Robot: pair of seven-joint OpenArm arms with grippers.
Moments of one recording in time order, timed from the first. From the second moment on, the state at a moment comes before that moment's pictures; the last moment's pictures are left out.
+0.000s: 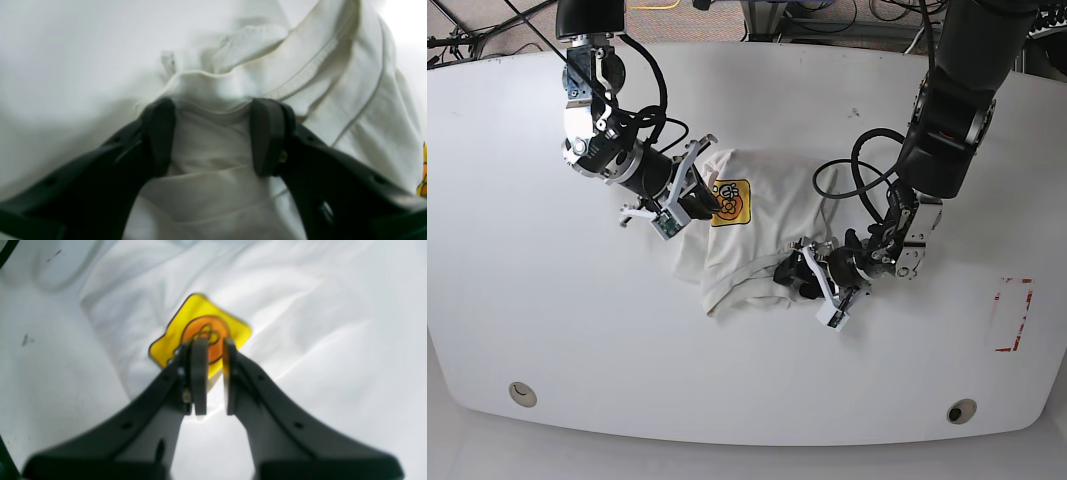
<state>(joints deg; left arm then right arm) -34.1 -9.7 26.2 36.1 -30.6 -34.9 18.6 -4.5 8.1 -0.4 99.1 18.8 40.9 -43.8</state>
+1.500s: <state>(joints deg) -29.8 -10.1 26.1 41.8 -31.4 -34.8 19.5 12.5 14.8 -0.5 70.6 18.7 40.7 -34.9</state>
